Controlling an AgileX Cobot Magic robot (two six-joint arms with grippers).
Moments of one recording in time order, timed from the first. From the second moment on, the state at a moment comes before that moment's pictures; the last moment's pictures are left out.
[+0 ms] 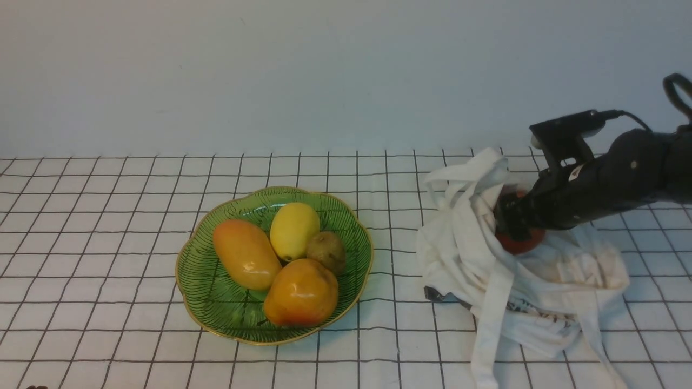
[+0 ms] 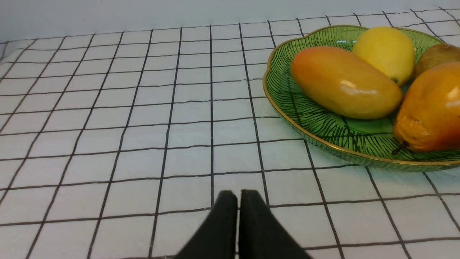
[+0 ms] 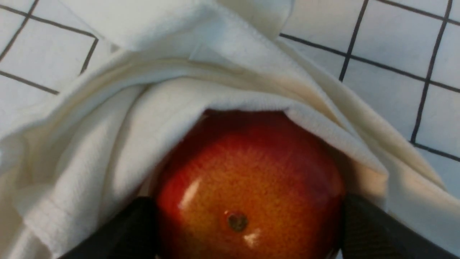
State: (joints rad) right arm 0.18 1.86 -1.12 0.23 0.39 -0.35; left arm -0.03 -0.01 0.03 -0.05 0.38 0.07
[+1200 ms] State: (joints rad) right arm 0.72 1.80 -1.34 0.91 0.49 -0.88; left arm -0.03 -0.01 0.03 -0.05 0.38 0.07
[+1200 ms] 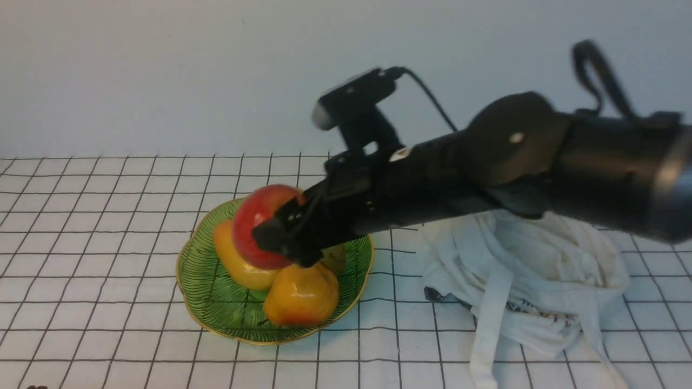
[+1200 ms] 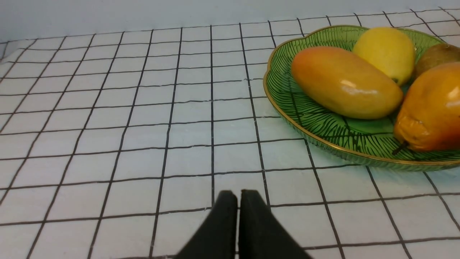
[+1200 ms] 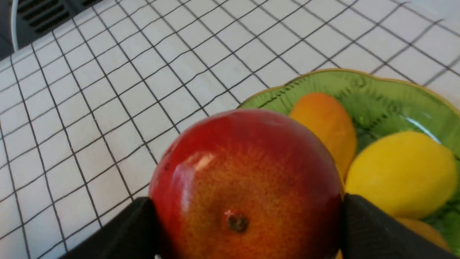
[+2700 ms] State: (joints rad) right arm 0.58 1.58 -1.48 0.44 0.63 -0.36; left arm -0.03 -0.01 0.03 -0.05 0.38 0.07
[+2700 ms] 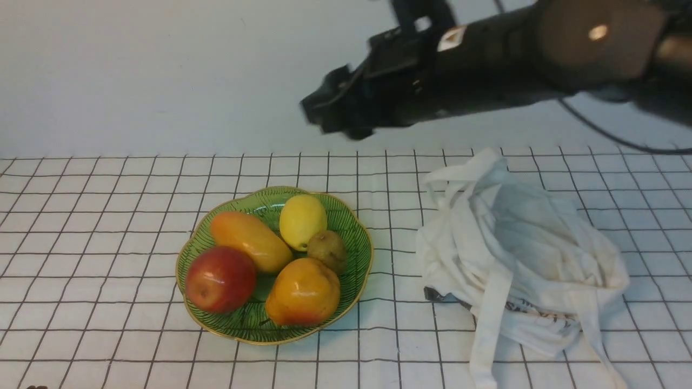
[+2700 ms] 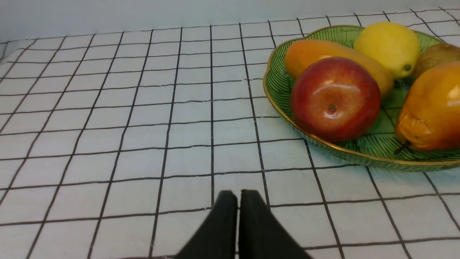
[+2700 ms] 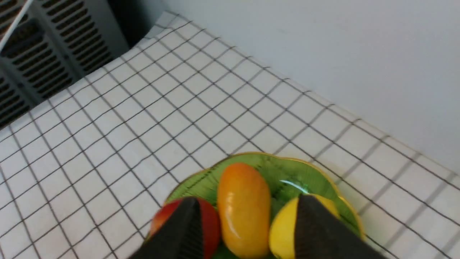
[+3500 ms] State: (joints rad) right arm 0.48 0.72 -1.48 -0.27 1.22 0.15; left arm -0.03 -0.01 0.03 -0.05 0.38 0.07
